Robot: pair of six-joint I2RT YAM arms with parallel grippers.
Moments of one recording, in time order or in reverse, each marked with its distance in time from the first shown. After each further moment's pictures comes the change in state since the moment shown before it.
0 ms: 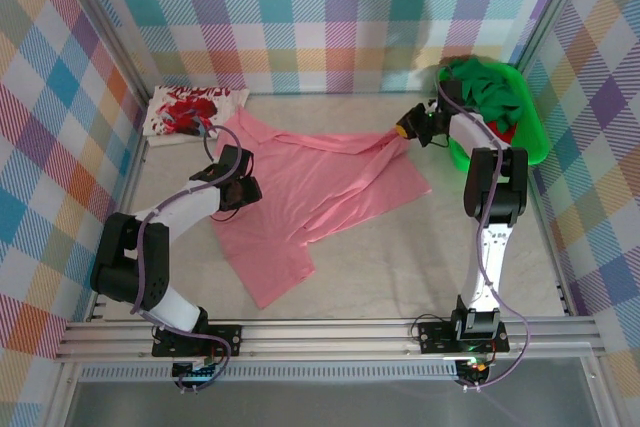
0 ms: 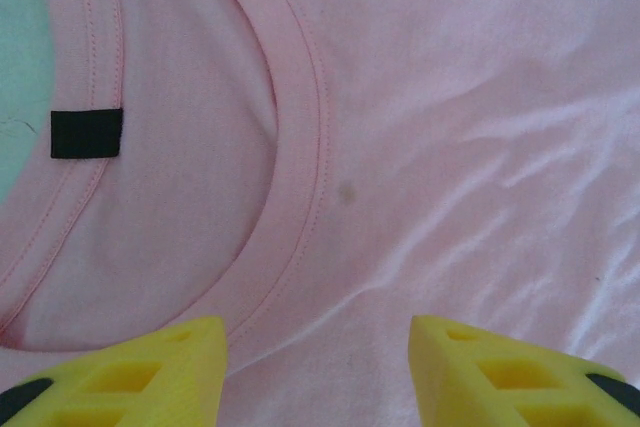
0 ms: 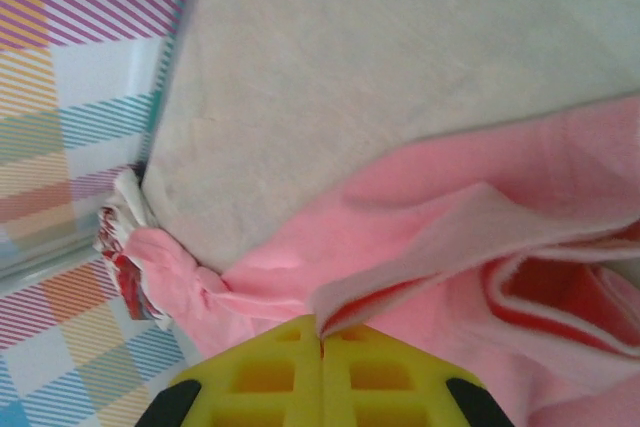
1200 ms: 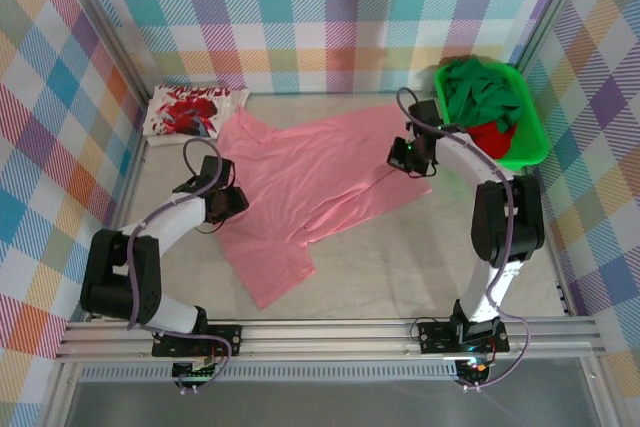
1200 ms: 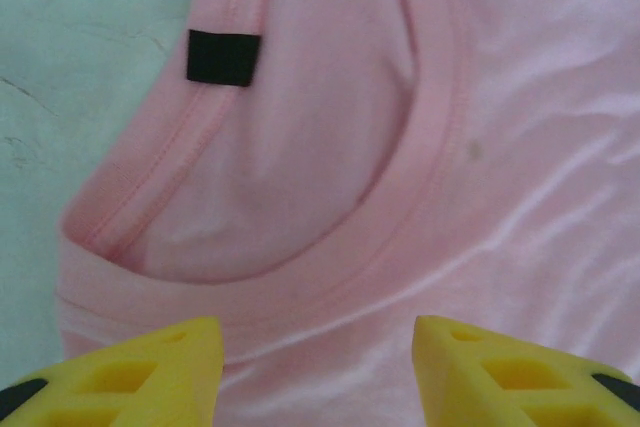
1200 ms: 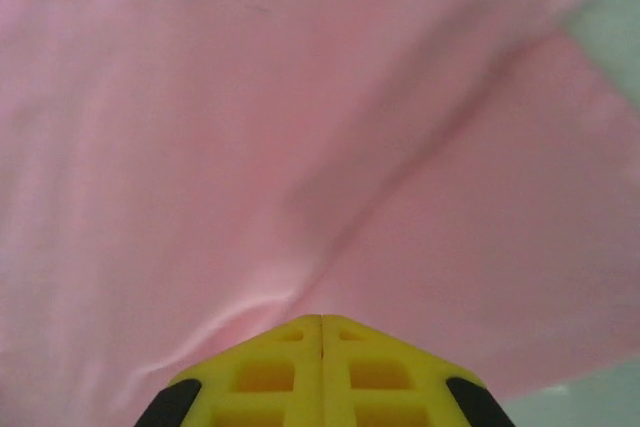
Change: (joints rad) left arm 0.117 -0.074 -0.116 0.001 0.074 -0.019; right arm 0.195 -0.375 -0.412 -0.210 0.408 -0.430
